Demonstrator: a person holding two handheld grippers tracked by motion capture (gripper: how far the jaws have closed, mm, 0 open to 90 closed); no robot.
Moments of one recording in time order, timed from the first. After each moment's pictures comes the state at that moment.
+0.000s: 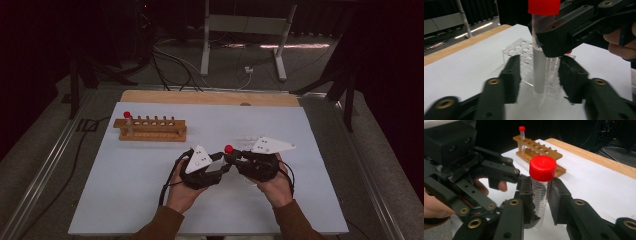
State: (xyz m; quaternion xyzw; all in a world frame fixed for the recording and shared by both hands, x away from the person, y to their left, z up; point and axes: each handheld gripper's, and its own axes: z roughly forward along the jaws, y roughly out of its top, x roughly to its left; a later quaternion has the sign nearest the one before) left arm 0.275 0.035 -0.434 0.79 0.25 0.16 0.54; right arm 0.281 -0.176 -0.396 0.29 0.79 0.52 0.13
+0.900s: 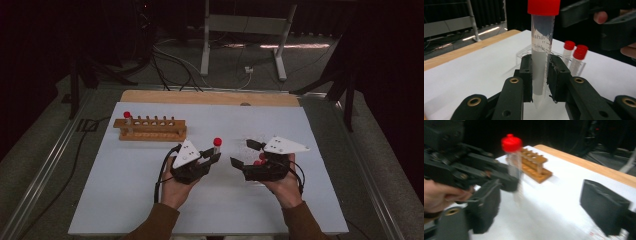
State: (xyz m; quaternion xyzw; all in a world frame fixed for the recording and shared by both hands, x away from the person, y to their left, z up) left arm 0.284 0.063 -0.430 0.76 0.28 0.17 0.56; right arm 0.279 -0.201 -0.394 0.31 0.77 0.54 0.16
